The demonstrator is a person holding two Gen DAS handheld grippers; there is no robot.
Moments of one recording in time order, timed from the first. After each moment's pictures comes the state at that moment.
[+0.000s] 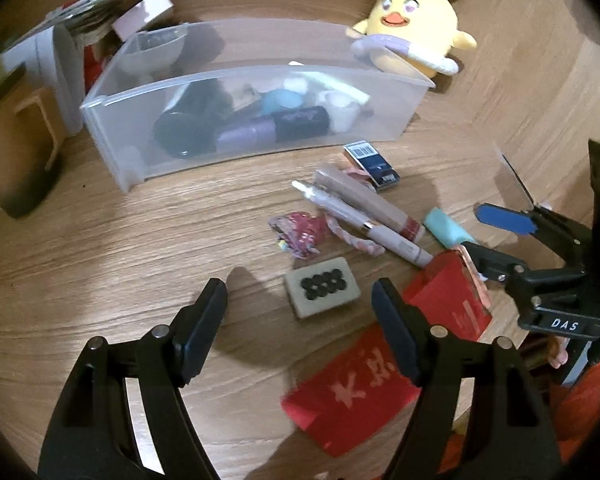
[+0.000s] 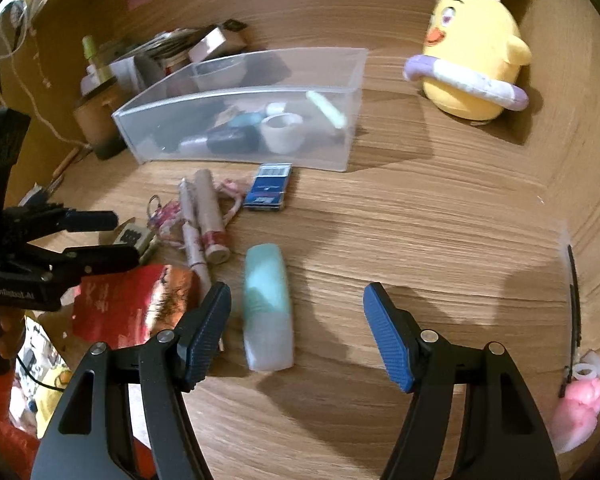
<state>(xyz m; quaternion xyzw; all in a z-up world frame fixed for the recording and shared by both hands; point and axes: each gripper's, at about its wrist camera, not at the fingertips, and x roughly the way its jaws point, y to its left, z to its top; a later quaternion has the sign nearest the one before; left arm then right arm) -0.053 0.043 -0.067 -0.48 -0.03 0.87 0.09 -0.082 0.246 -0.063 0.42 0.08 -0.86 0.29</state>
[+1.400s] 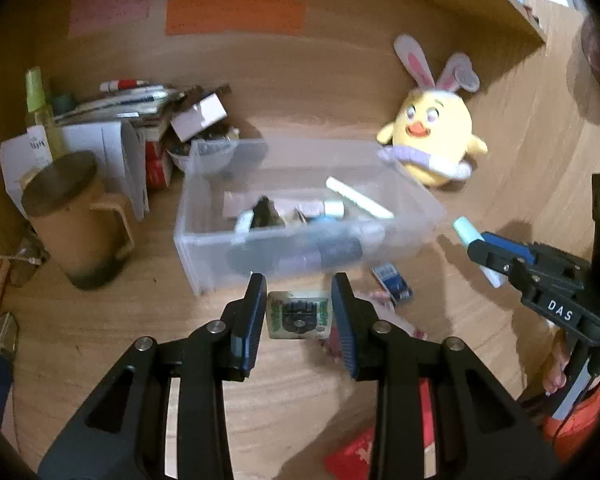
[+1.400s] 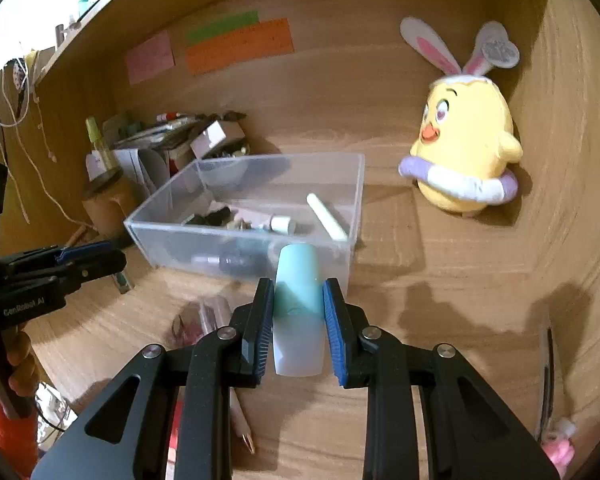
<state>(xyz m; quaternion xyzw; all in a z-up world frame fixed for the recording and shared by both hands) -0.053 0.009 0.010 -0.35 -0.06 0.93 0.03 -0.105 0.234 0.004 0.32 0.03 -0.90 0.29</state>
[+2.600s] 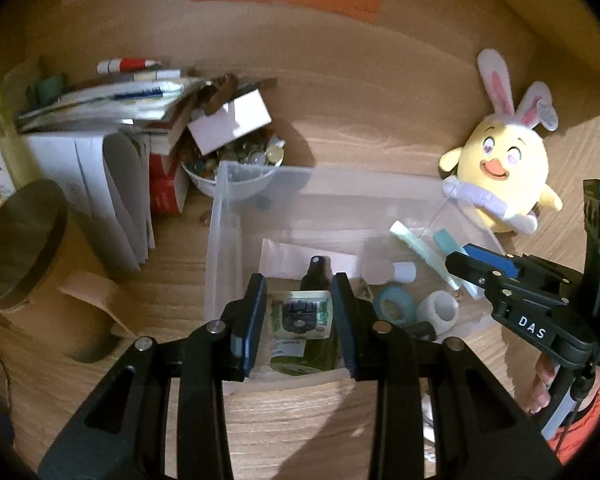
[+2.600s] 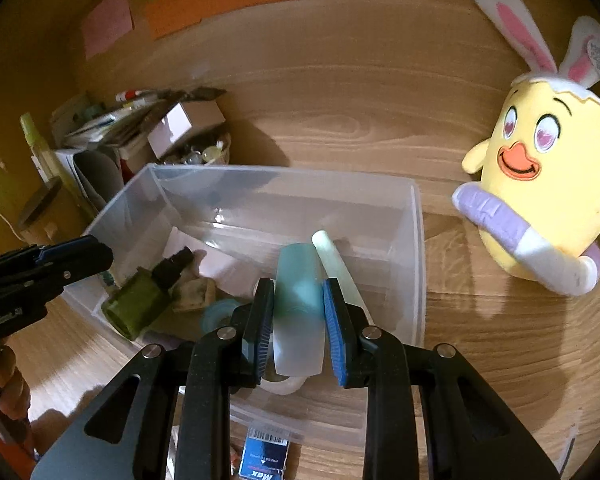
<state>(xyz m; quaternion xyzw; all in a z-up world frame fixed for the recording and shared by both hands) -0.157 -0.031 -0.006 -0.39 -0.10 0.92 -0.01 -0.223 0.152 -0.020 0.38 0.07 -0.88 0.29</state>
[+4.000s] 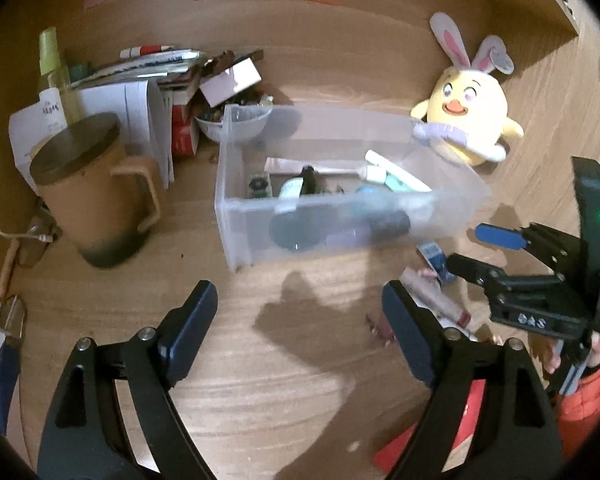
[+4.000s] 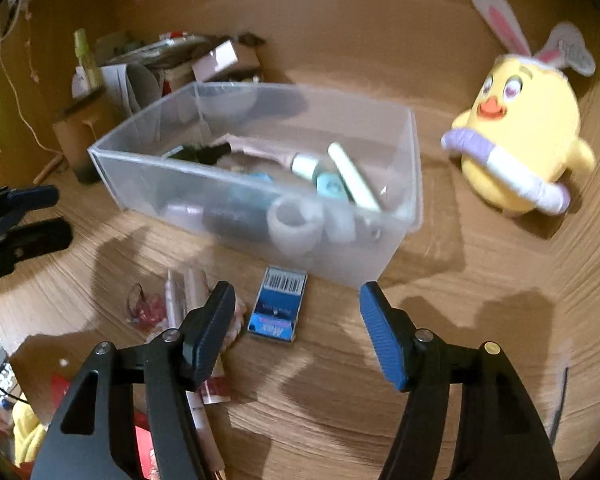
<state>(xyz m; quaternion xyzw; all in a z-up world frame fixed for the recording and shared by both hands) -0.056 -0.012 -0.015 -0.40 -0.05 0.92 0.00 -0.143 0.184 -0.050 0.39 0.14 -0.86 0.29</state>
